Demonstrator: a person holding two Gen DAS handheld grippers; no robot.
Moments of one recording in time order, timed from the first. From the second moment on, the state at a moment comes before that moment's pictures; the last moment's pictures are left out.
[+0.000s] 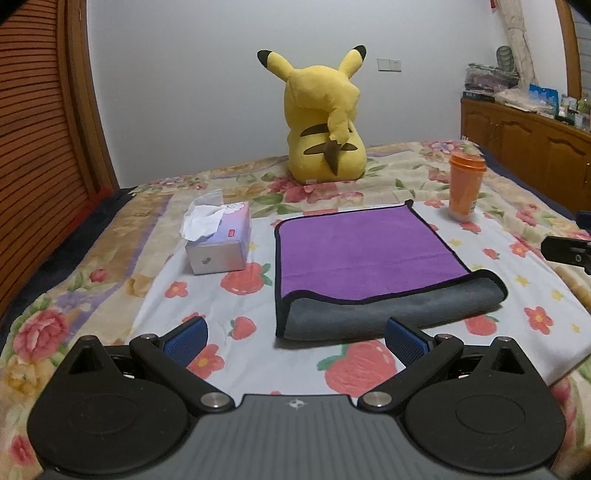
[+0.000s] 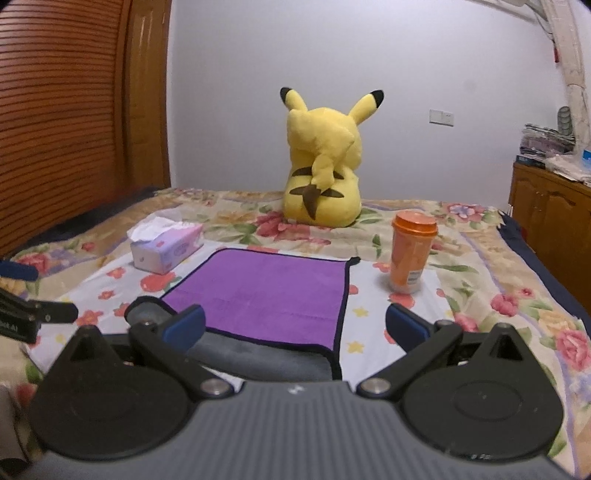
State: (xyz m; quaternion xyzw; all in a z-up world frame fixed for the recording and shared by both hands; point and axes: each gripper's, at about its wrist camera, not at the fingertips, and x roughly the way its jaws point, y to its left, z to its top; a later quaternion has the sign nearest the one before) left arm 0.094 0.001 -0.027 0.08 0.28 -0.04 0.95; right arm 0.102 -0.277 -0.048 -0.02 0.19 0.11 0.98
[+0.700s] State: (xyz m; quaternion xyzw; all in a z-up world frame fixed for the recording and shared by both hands) left arm 0.157 0.019 -0.059 0.04 0.34 -0.06 0.94; right arm 0.150 -0.274 -0.082 -0.04 0.27 0.12 0.96
